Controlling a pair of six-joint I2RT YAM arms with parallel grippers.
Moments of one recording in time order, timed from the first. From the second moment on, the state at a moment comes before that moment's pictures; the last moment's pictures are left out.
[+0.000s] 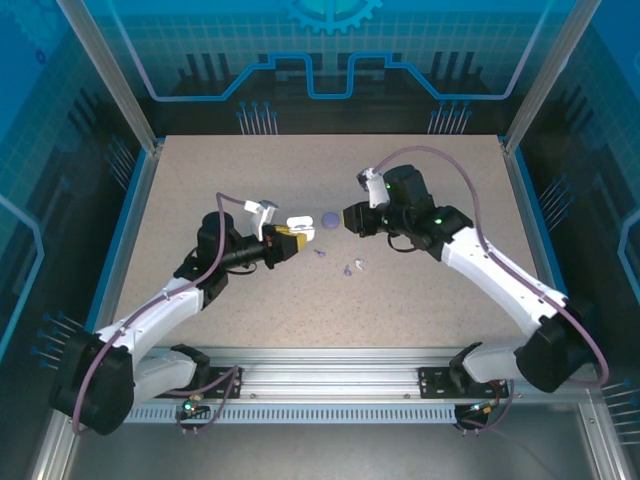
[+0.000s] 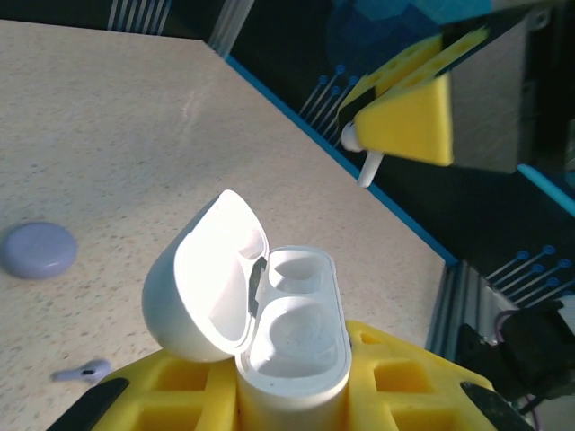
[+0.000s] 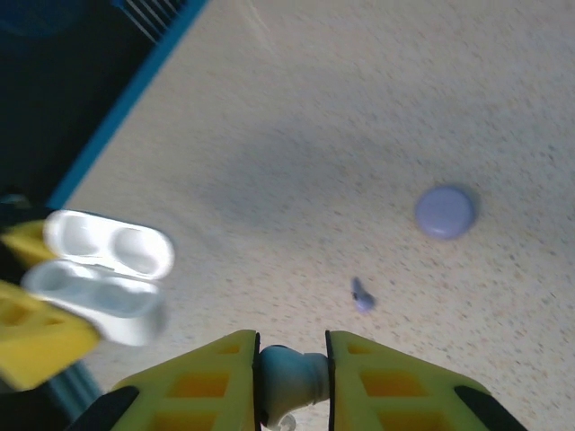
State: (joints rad) left arm -0.35 1.12 0.57 0.31 0.72 -0.39; right arm 0.57 1.32 1.19 -0.48 -0.28 0.33
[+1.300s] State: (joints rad) left arm -0.44 1.20 0.91 0.32 1.08 -0.42; right arm 0.57 1.21 1.39 -0.53 -0.66 0.08
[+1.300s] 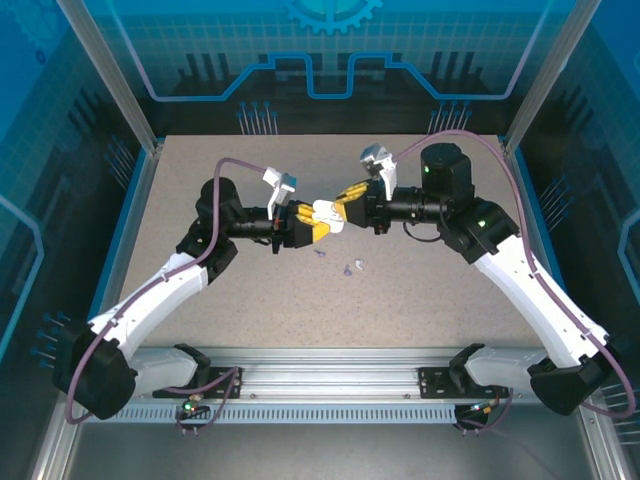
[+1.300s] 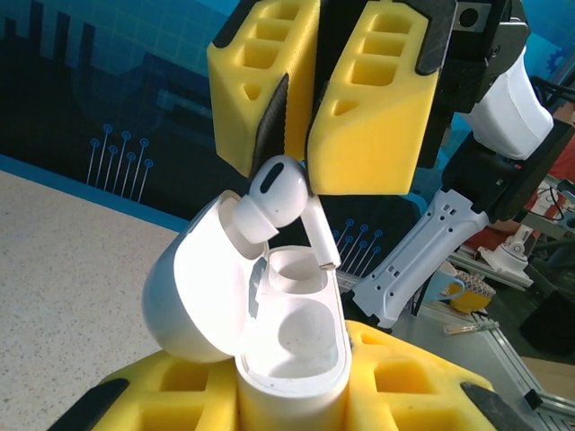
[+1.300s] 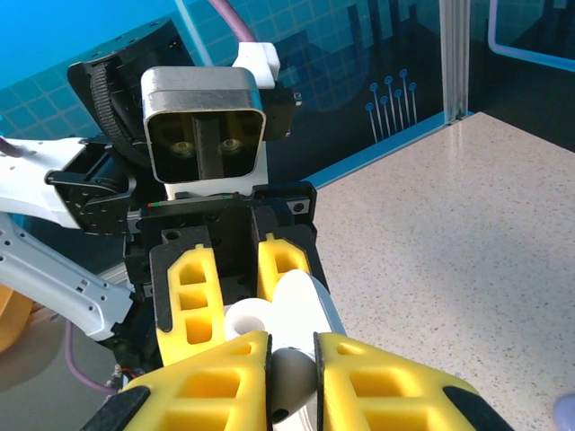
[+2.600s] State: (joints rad) left arm -0.47 1.22 0.97 0.22 1.10 -0.43; right arm 0.59 1.18 1.38 -0.59 -0.60 -0.05
